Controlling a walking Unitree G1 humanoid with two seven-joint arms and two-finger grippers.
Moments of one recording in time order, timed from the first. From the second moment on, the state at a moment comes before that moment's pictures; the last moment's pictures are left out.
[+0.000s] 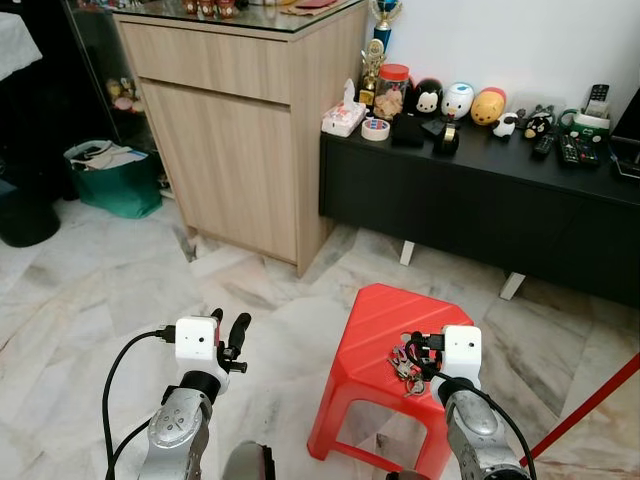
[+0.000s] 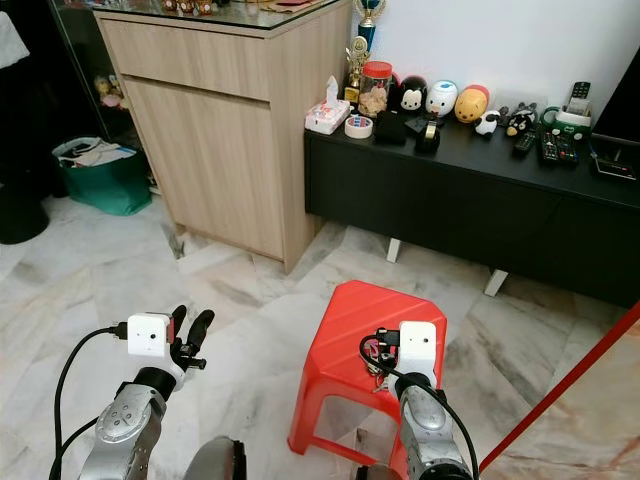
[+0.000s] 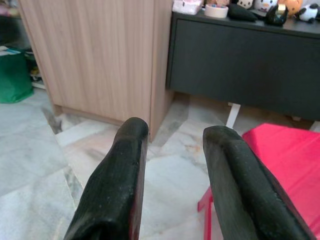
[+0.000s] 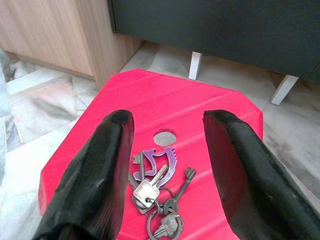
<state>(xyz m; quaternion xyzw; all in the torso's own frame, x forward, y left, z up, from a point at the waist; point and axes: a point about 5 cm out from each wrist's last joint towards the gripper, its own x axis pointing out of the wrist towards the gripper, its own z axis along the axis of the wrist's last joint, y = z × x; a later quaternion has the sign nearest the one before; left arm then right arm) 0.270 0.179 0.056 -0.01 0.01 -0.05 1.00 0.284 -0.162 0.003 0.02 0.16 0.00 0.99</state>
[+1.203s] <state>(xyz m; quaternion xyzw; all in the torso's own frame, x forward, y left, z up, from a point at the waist) 0.269 0.187 0.055 0.00 0.02 -0.05 1.00 0.283 -0.143 0.002 0.03 0.16 0.03 0.99</state>
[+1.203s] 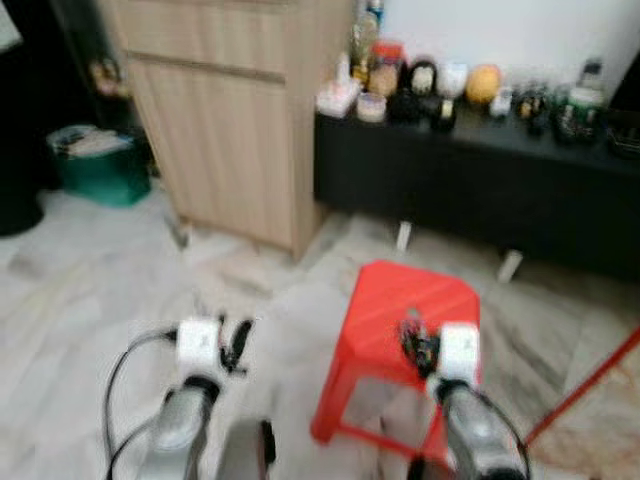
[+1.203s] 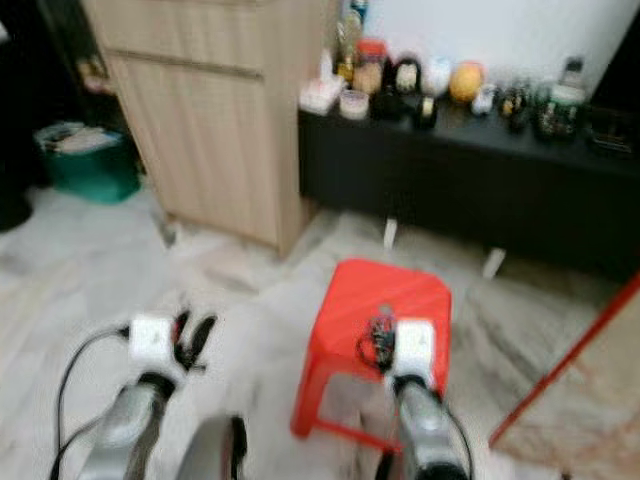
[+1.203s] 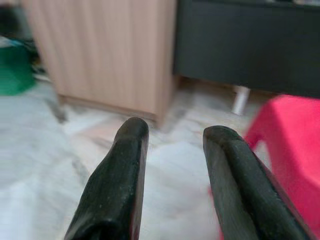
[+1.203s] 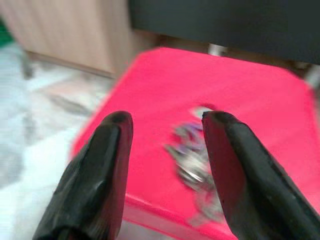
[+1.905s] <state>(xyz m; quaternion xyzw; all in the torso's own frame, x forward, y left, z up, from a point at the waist) 0.273 0.174 0.058 0.00 0.01 -0.07 1.00 0.280 -0.162 -0.003 0.01 0.17 0.00 0.99</state>
